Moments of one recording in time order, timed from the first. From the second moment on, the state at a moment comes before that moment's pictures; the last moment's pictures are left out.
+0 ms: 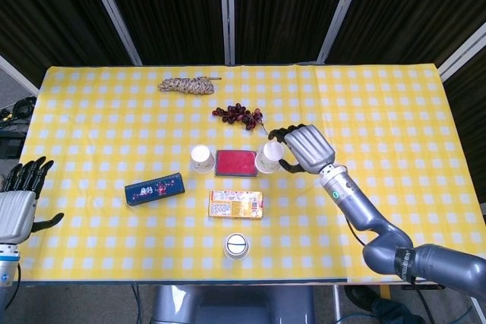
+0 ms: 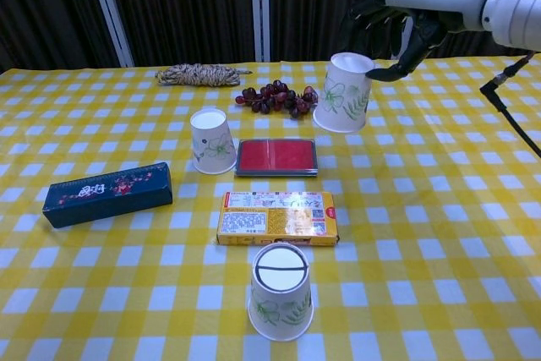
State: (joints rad) left arm -0.15 -1.21 -0.07 -1.52 1.44 1.42 0.06; right arm 0.84 -1.29 0.24 -1.61 -1.21 0.91 -0.15
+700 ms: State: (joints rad) left arm -0.14 -1.18 -0.06 -1.56 1.47 1.44 0.04; right arm 0.69 -0.99 0.01 -2.05 -1.73 0.97 -0.04
